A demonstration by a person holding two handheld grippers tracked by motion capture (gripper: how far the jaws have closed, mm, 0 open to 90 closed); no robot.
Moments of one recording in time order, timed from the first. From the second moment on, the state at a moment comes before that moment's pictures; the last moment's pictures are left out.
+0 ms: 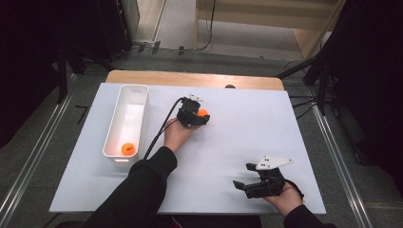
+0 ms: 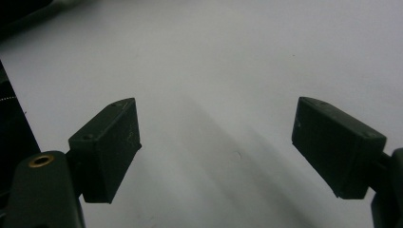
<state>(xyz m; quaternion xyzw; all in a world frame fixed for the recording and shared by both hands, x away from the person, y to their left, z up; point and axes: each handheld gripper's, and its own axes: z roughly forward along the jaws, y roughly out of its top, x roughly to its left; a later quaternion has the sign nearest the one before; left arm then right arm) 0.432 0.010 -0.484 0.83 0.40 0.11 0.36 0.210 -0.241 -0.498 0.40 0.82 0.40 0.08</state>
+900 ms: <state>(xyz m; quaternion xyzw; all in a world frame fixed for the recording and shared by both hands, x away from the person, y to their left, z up) 0.398 0.020 -0.452 0.86 0.35 0.04 0.37 0.211 -0.243 -0.498 0.40 0.82 0.40 0.07</state>
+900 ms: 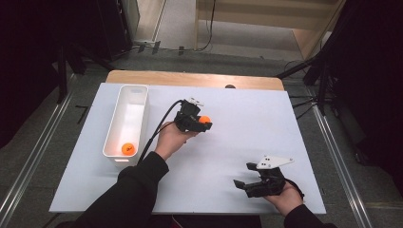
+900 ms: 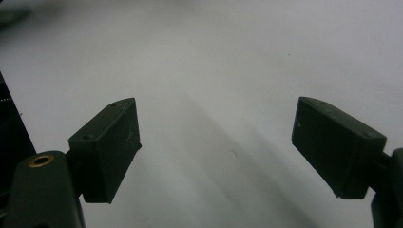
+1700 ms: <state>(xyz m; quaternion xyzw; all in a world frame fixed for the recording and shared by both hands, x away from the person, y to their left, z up) 0.386 0.044 -0.432 0.87 0.33 0.02 0.37 0.211 -0.240 -0.497 0.40 0.82 0.40 0.08</state>
